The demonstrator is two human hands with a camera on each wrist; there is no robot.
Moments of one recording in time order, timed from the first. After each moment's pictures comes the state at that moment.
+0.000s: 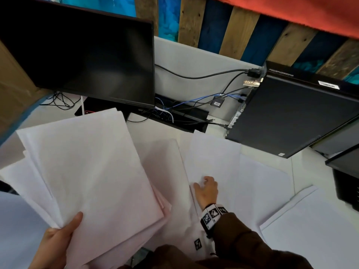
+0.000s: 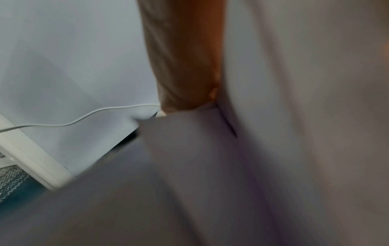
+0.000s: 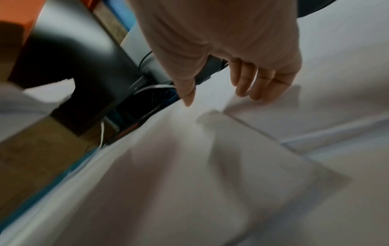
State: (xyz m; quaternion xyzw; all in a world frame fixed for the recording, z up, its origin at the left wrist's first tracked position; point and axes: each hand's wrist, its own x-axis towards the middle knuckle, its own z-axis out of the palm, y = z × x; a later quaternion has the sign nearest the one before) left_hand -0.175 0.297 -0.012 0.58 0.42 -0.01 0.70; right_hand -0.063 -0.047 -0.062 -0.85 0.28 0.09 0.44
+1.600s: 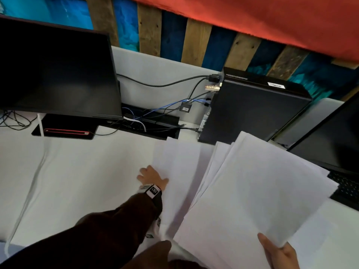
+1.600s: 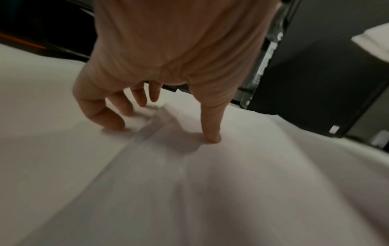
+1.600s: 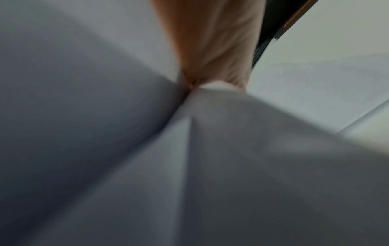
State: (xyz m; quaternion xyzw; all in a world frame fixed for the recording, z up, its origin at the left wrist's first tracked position) left_hand 0.014 0.041 -0.059 0.93 0.15 -0.24 0.22; right_hand -0.230 -0.222 0.023 -0.62 0.44 -0.09 0.64
